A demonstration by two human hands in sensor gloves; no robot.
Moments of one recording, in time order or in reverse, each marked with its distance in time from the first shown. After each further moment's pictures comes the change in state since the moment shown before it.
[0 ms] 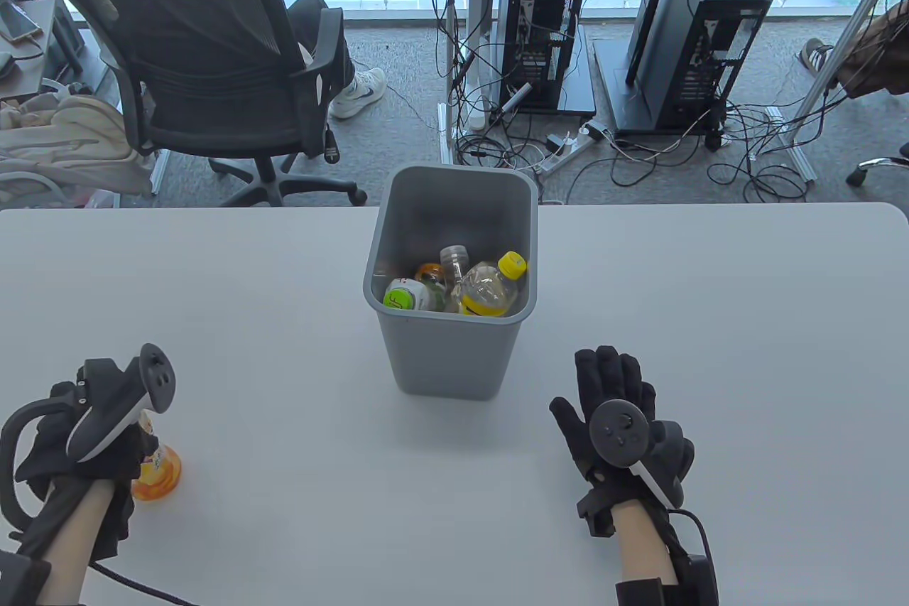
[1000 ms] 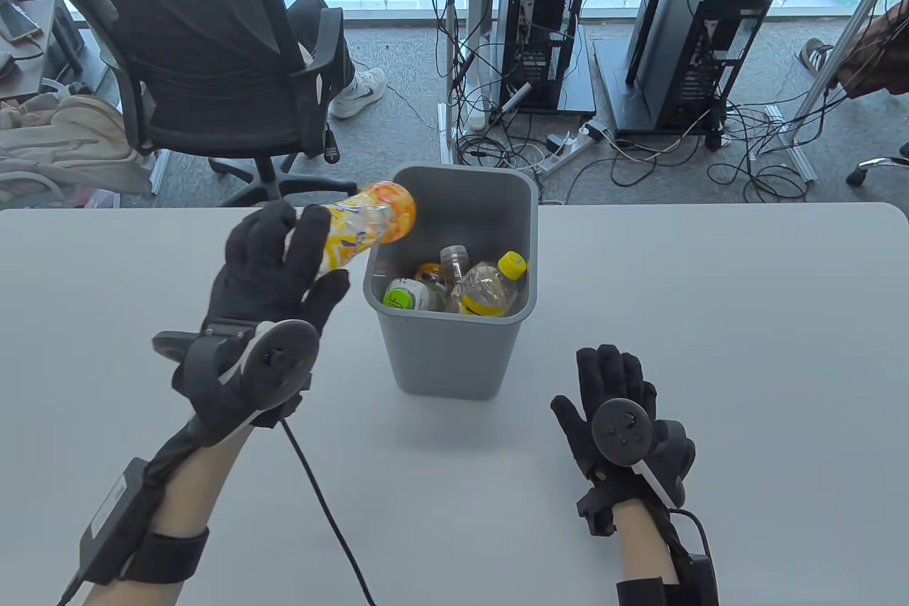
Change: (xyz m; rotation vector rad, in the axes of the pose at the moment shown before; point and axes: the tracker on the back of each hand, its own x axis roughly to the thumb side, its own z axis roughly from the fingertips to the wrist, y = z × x) left_hand 0.102 0.168 0.096 0.977 -0.420 0.645; right_hand -0.001 -0.002 0.000 0.001 0.004 -0.015
